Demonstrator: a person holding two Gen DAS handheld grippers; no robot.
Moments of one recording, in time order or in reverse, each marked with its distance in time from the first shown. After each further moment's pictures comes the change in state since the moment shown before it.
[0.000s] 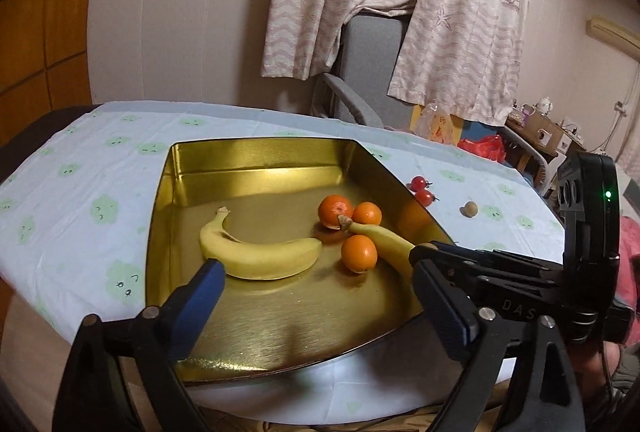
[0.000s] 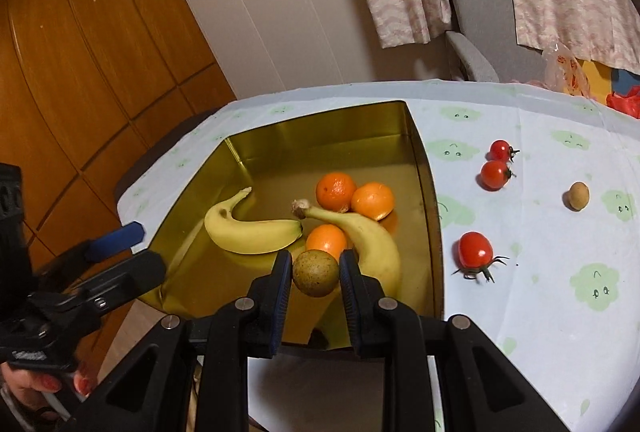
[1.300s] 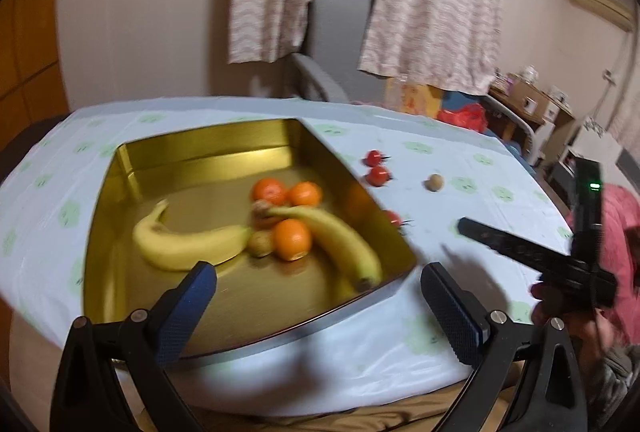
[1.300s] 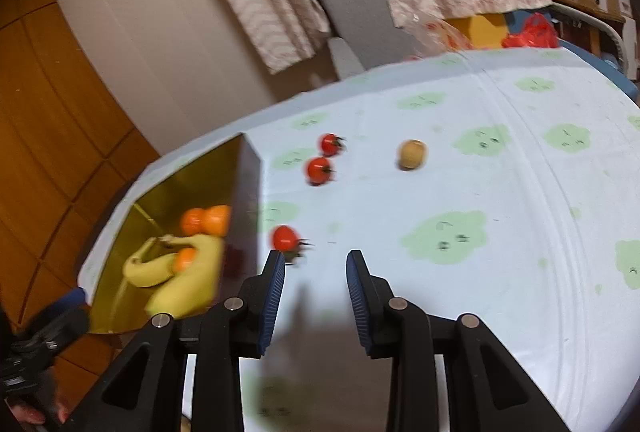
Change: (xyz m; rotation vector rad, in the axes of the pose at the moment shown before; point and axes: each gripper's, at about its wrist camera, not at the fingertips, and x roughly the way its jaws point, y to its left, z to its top) left arm 0.010 -0.078 0.002 0.096 0.078 -0.051; right arm -0.071 -0.132 -0.030 0.304 -0.097 -0.210
